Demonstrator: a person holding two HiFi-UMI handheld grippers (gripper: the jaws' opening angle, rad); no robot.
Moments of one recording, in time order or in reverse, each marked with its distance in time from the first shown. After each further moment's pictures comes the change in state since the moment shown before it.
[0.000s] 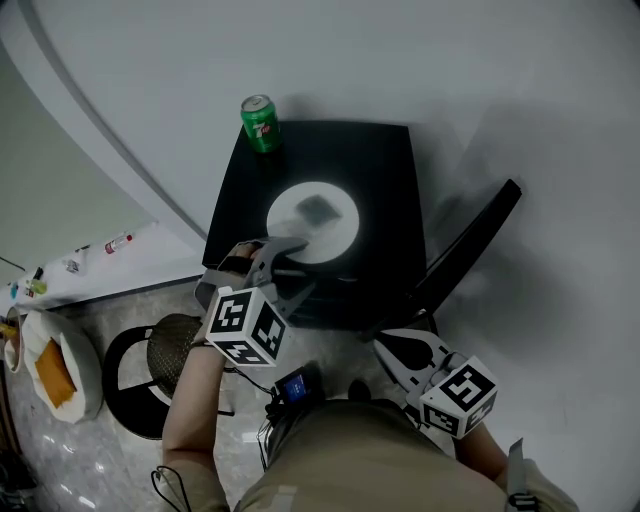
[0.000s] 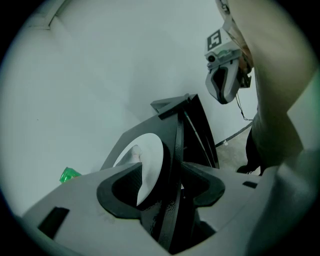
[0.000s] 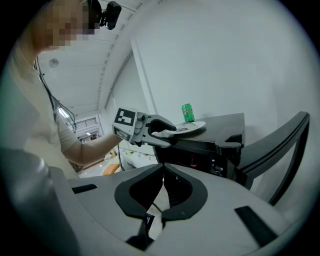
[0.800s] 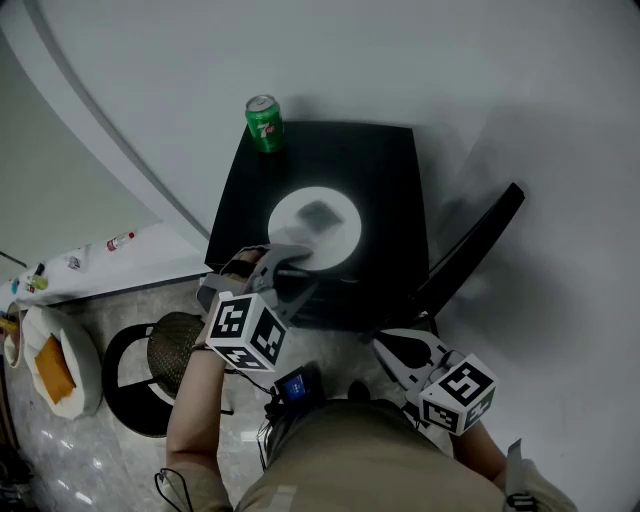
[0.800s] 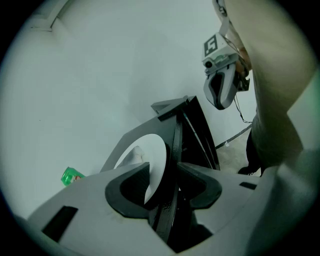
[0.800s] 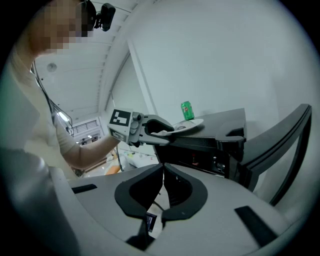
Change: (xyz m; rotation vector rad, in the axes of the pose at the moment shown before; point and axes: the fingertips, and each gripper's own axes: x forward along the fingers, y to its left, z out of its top) left arm -0.003 -0.003 0.001 0.000 -0.021 0.012; right arm 0.007 -0.004 -0.005 0.037 0.004 0.020
